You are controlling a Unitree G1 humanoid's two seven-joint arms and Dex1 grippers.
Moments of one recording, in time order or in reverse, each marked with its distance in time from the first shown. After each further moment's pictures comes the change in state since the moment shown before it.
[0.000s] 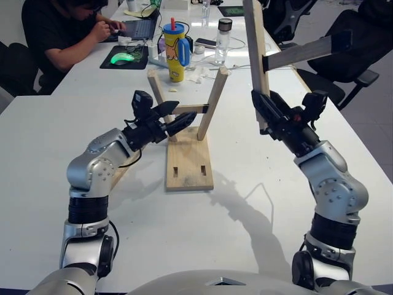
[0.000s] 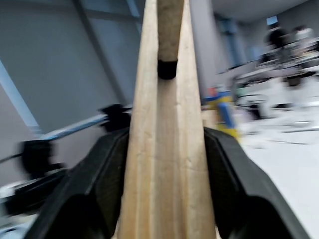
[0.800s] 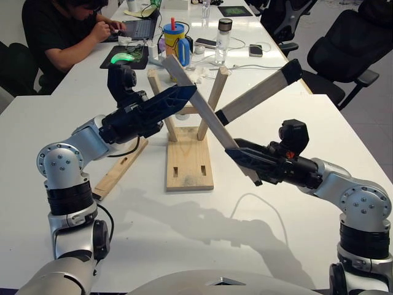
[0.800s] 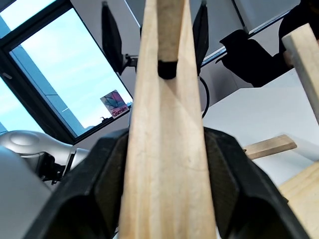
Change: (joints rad) left arm -0.098 0.093 0.104 -0.018 -0.588 0.310 0.042; right arm 0.118 -0.247 0.134 -0.024 0.351 0.250 0.280
